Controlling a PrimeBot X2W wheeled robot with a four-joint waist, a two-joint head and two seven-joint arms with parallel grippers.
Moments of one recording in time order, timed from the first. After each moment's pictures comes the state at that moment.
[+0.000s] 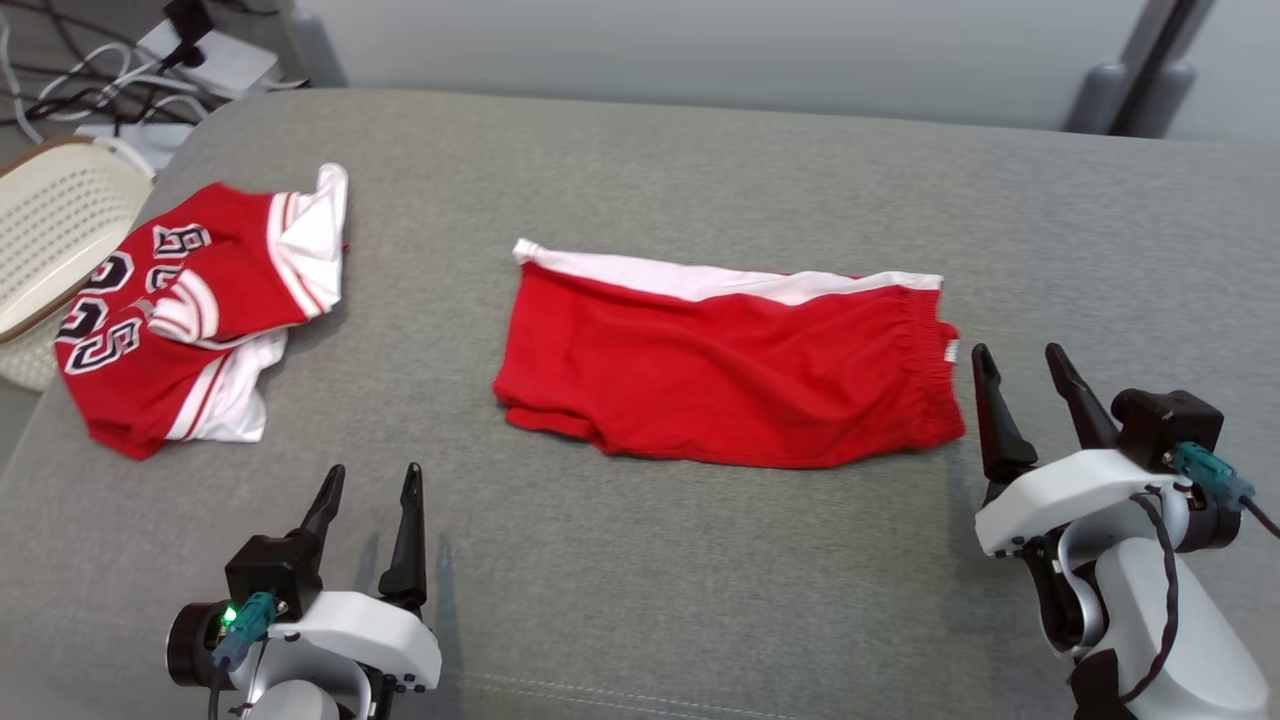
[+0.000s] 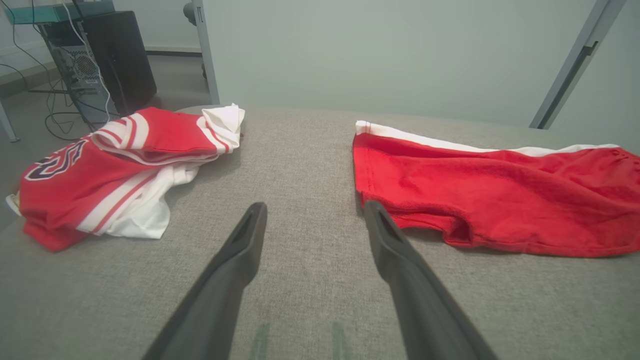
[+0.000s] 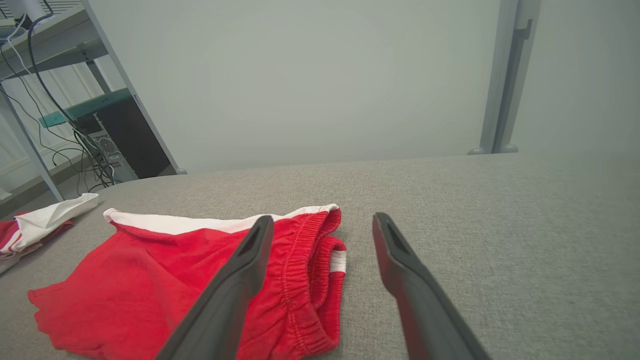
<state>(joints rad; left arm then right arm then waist) -0.17 0.04 -0.04 0.44 -0.17 -0.02 -0.26 -0.43 -0.07 0.09 0.61 0.29 0.13 -0.25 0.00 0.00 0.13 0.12</state>
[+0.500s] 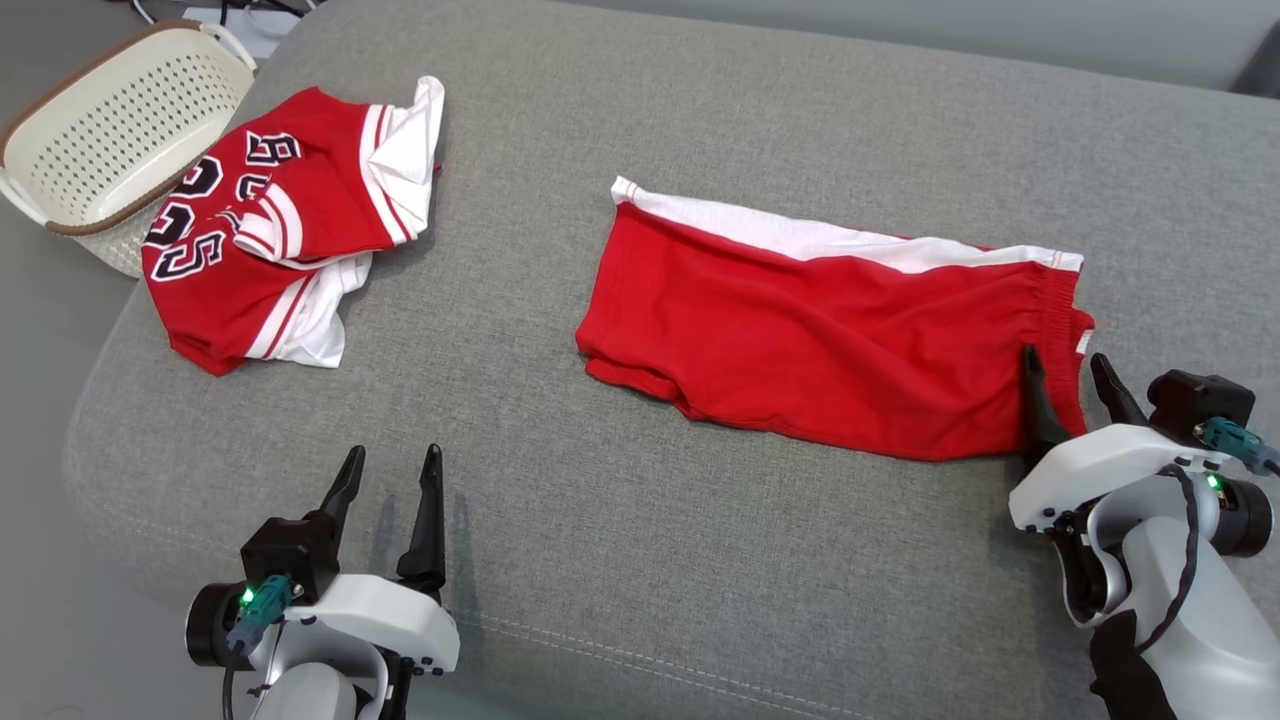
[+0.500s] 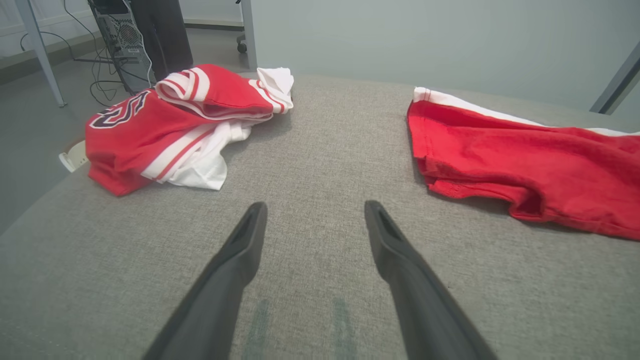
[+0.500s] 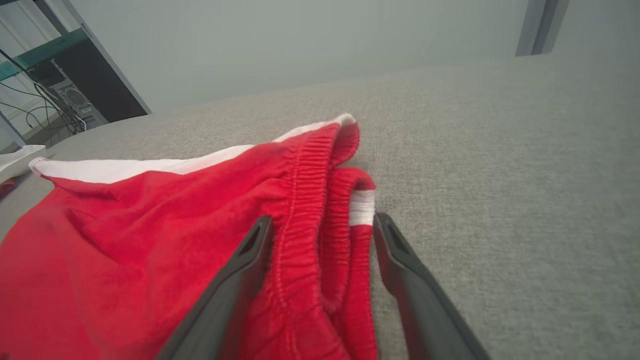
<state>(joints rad) -0.19 0.04 -0.10 0.44 -0.22 -0.01 -0.26 -0.57 -0.06 -0.05 0.89 0.23 0.13 -0.25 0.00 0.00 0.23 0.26</state>
